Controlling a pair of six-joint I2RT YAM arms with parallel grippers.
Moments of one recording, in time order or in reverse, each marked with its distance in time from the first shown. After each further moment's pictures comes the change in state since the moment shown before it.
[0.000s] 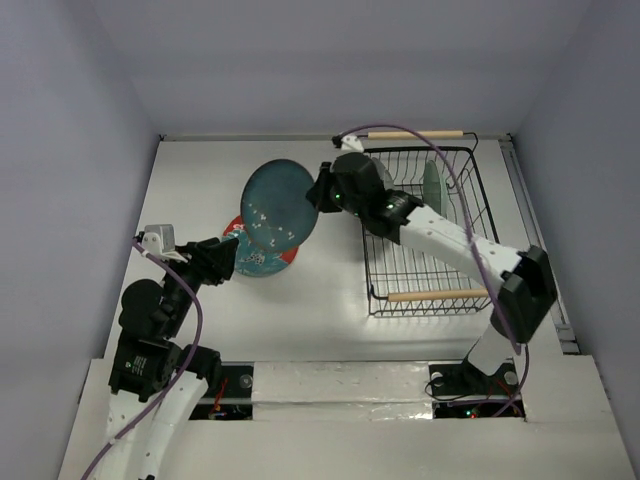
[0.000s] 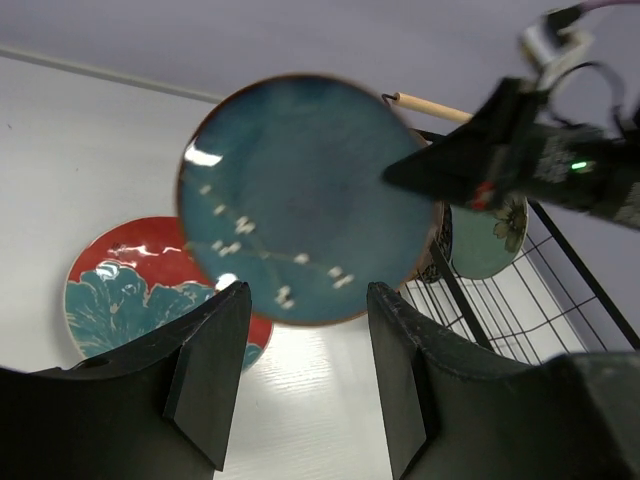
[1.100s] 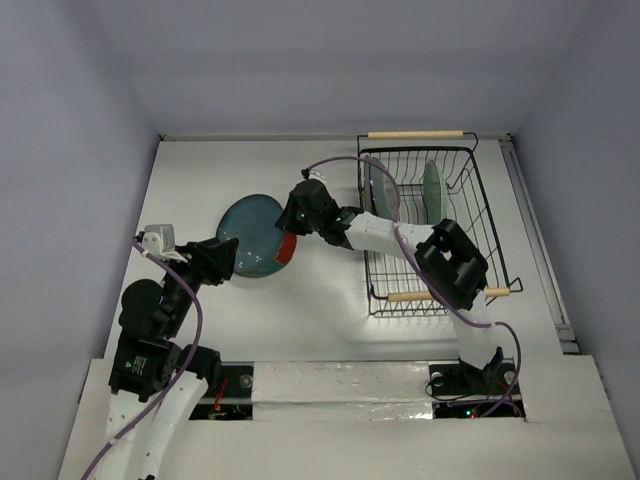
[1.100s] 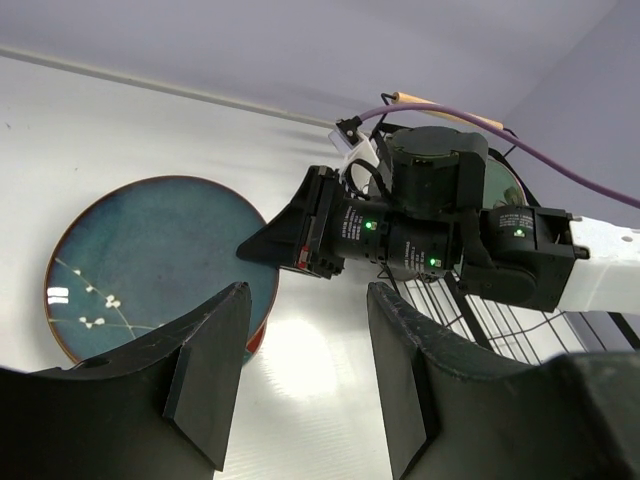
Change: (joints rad) left arm 0.000 0.000 0.000 0.000 0.002 -0.002; right arm 0.056 0.480 0.095 0.199 -0.144 0.279
